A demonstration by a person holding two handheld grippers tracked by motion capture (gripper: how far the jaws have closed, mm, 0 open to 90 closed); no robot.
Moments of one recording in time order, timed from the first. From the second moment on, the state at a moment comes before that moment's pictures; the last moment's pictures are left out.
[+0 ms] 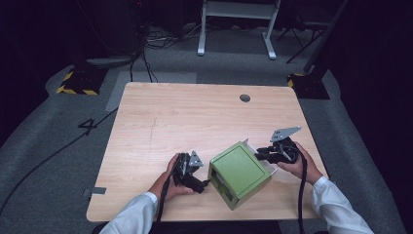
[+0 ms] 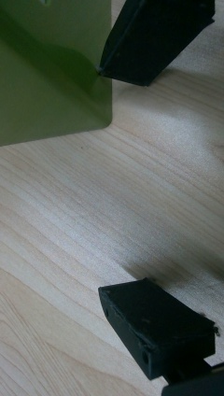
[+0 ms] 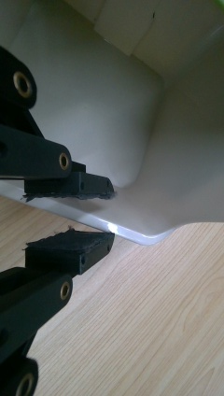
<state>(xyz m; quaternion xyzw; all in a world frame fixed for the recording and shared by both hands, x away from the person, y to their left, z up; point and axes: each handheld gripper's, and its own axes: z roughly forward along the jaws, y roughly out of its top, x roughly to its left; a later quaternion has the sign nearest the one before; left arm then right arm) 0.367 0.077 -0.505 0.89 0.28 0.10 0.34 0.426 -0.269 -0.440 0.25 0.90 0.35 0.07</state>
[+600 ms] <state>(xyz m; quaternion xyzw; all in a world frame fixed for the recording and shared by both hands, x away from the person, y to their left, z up) 0.367 0.077 -0.505 0.89 0.28 0.10 0.34 0.423 -0.250 -0.432 0.20 0.92 0.34 0.05</state>
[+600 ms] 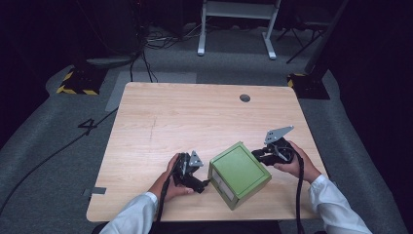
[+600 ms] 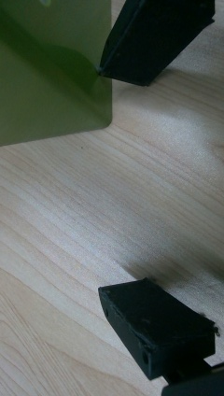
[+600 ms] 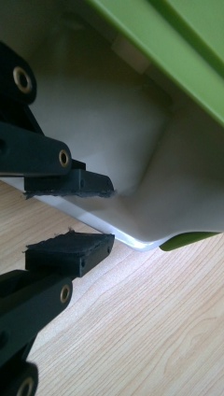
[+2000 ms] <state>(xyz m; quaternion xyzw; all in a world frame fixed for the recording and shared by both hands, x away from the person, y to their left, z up) 0.346 0.185 -0.505 0.87 0.33 0.12 0.33 0.404 -0.306 -0.410 0.27 0.88 0.33 0.23</state>
